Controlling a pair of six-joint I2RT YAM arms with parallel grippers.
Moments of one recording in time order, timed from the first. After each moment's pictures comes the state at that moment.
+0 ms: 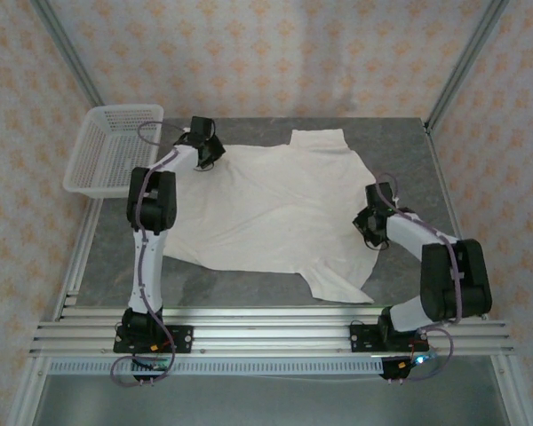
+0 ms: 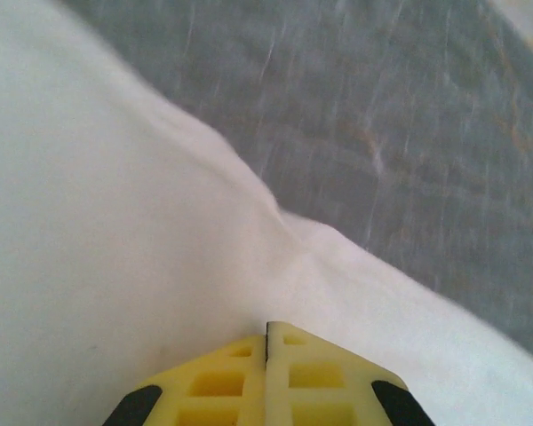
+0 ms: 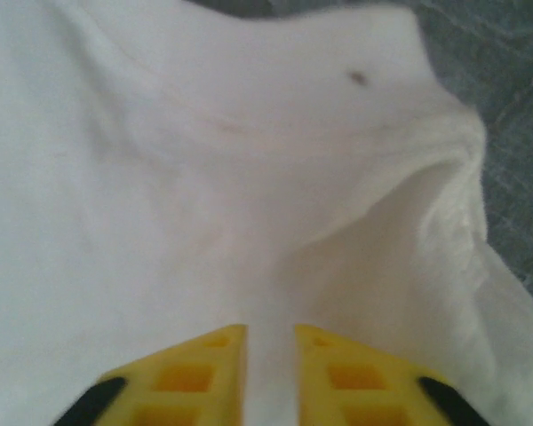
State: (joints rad) left arm -0.09 2.40 1.87 -0.34 0.04 -0.73; right arm 0.10 1.43 0.74 -0.41 0.04 0.98
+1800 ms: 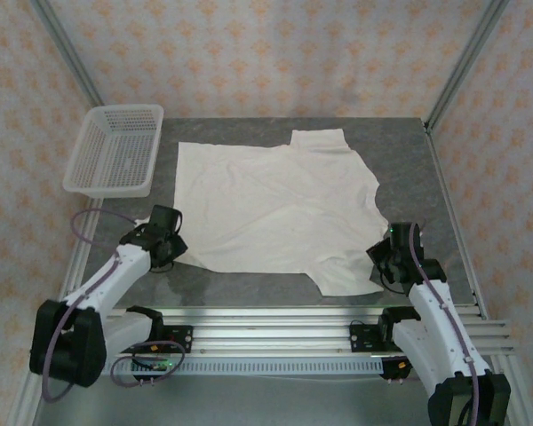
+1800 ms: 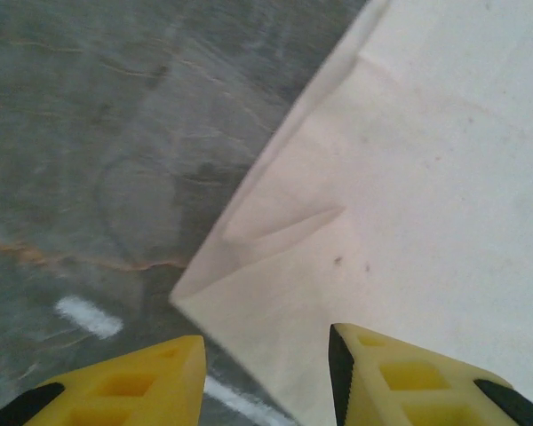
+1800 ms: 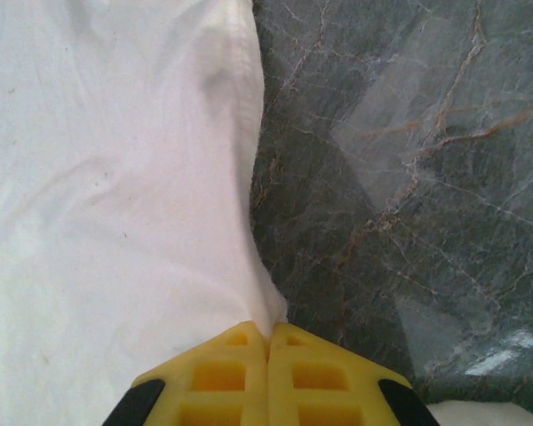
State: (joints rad) left arm -0.15 1.13 0.57 -0.63 -0.18 -0.82; right arm 0.04 0.72 0.46 -0.74 -0.05 1.00
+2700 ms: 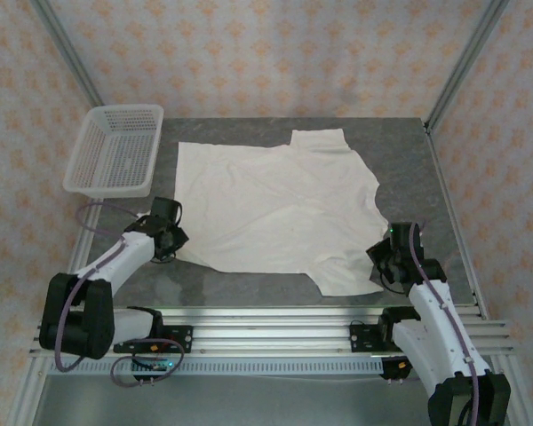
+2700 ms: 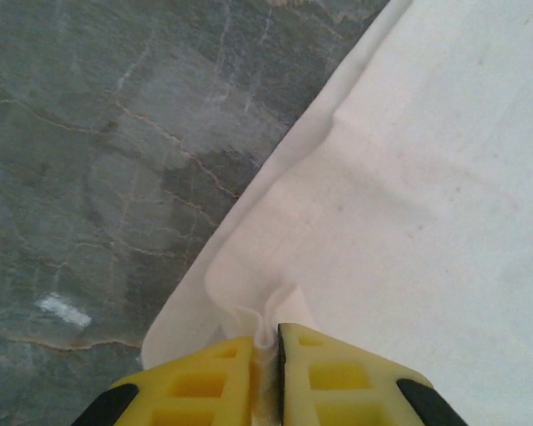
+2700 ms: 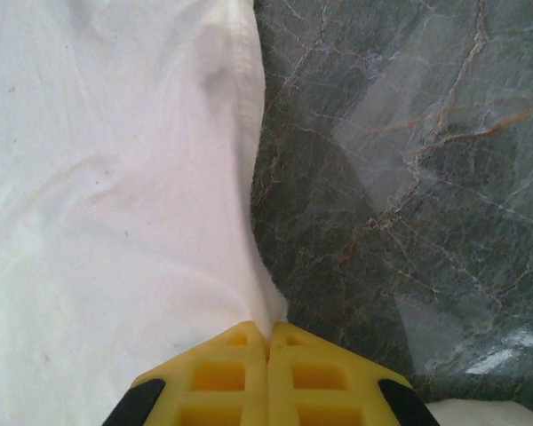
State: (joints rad) left arm -0.10 1.24 0.61 -0.54 -0.16 -0.82; right arm 0.04 0.72 0.46 -0.74 -0.05 1.00
